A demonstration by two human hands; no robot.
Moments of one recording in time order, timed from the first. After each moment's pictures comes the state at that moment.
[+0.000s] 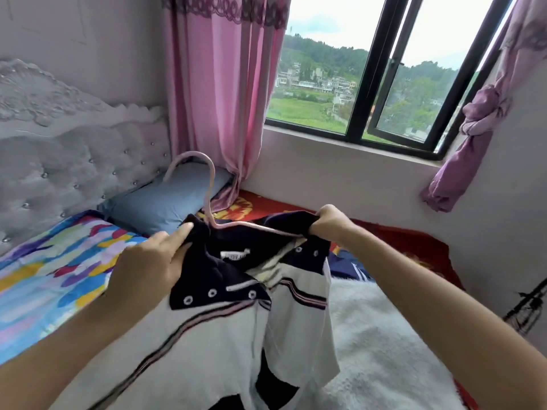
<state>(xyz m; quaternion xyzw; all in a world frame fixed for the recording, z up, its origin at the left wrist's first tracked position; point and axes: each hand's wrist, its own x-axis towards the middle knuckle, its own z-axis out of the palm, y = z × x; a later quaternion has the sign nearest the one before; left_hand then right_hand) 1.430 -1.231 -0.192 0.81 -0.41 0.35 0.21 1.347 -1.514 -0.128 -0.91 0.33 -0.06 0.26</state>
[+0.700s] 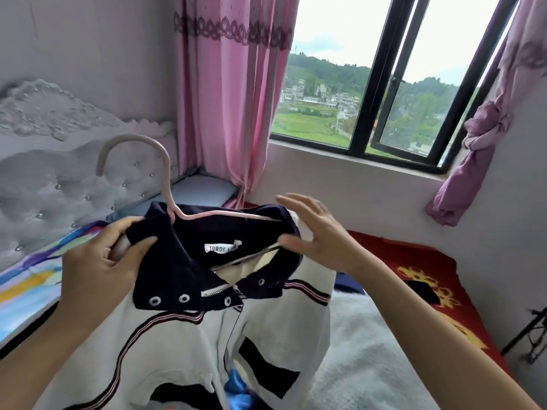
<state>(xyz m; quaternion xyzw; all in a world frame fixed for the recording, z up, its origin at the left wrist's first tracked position) 1.423 -1.189 -0.168 0.77 -0.26 0.28 0.51 1.303 -1.464 -0.106 -0.97 -0.02 -0.18 0.18</state>
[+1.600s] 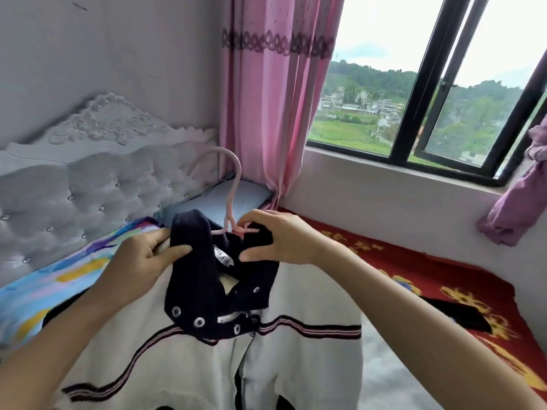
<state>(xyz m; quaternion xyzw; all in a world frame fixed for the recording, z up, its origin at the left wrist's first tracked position) 1.405 -1.169 -0.147 0.83 -0.28 0.16 0.46 1.357 -1.399 -0.101 -0.97 -0.12 -0.04 0.18</state>
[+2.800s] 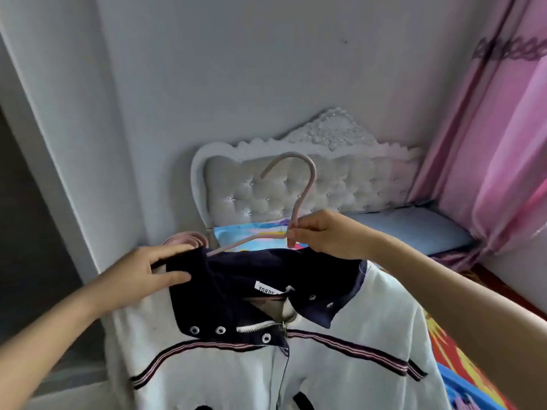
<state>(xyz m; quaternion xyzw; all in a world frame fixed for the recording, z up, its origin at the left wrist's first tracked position) 1.273 -0.983 -0.151 0.89 -0.03 0.16 0.43 1.402 -1.246 -0.072 -0.87 -0.39 0.12 0.25</state>
